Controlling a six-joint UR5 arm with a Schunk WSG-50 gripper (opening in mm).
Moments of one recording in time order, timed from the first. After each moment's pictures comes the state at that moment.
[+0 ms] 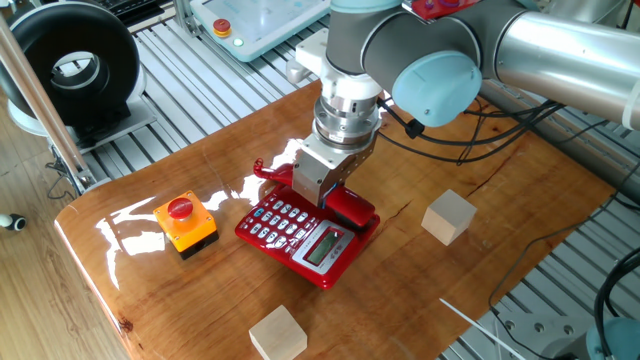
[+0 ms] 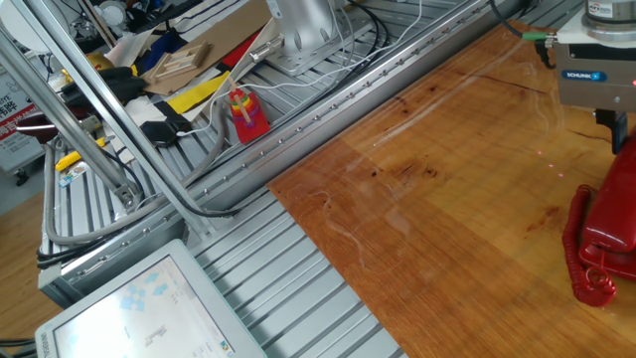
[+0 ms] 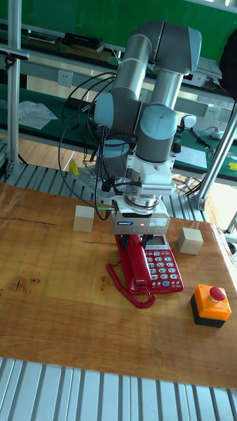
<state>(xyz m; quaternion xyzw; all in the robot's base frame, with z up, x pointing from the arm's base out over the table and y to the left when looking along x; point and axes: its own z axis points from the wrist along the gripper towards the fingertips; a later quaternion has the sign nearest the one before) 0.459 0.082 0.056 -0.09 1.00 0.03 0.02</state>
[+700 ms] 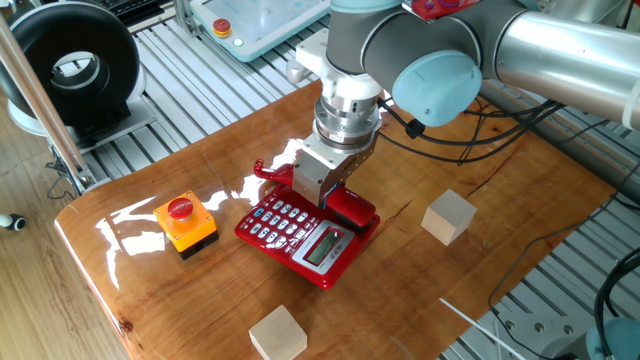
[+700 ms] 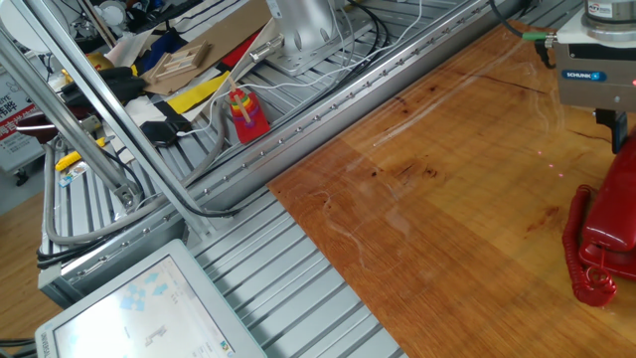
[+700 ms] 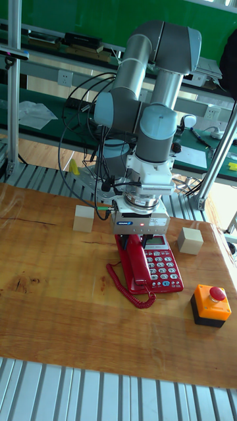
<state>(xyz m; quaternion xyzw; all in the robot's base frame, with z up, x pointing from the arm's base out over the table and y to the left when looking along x) 0.458 0.081 0.055 -0.09 1.00 0.03 0.02</state>
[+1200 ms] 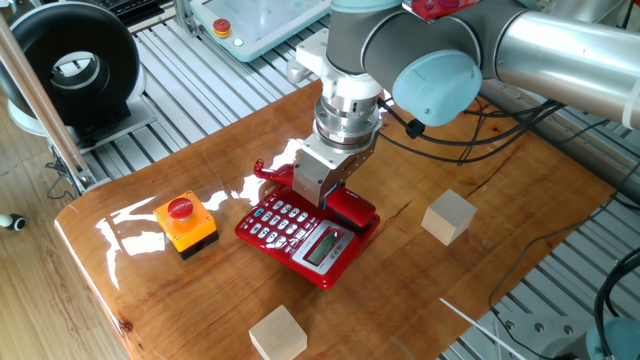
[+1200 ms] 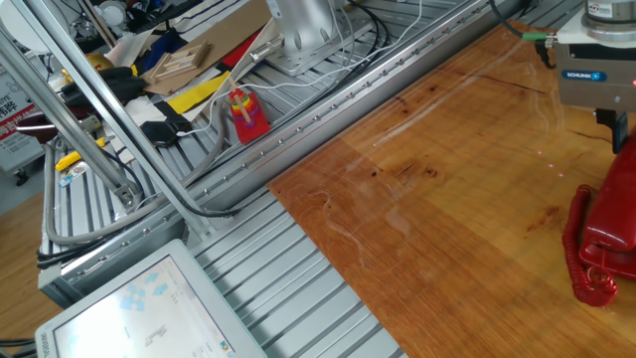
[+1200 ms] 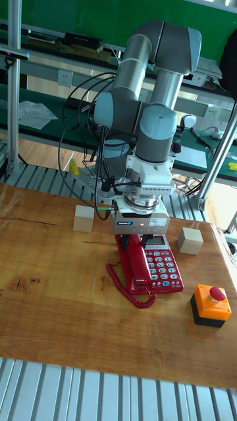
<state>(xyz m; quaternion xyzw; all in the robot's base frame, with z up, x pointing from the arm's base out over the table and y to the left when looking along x) 0.457 0.082 0.055 -0.09 1.00 0.03 0.02</state>
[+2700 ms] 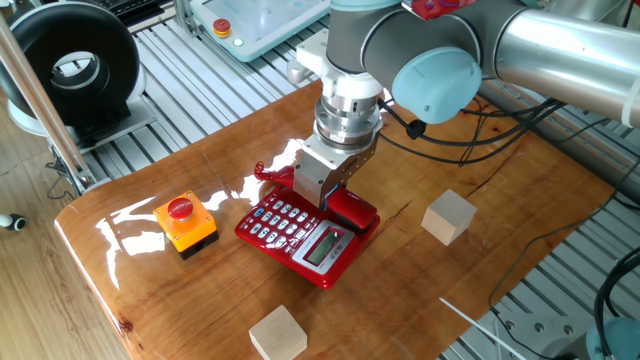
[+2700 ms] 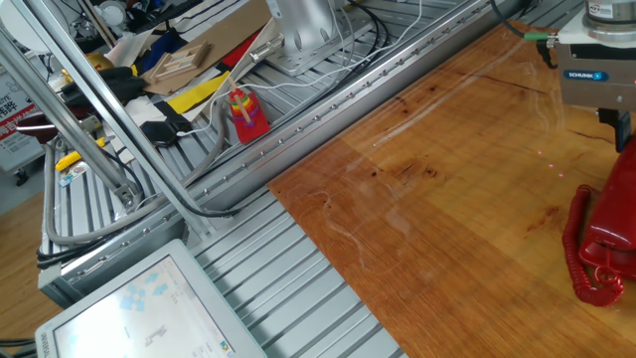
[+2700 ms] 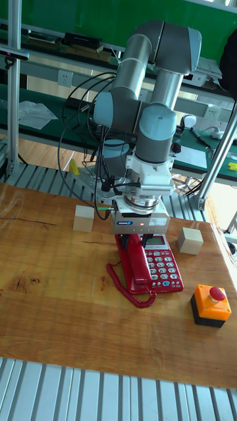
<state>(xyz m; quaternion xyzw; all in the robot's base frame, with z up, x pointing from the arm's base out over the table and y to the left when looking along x) 0.454 0.082 0.055 -0.08 1.00 0.04 0.01</state>
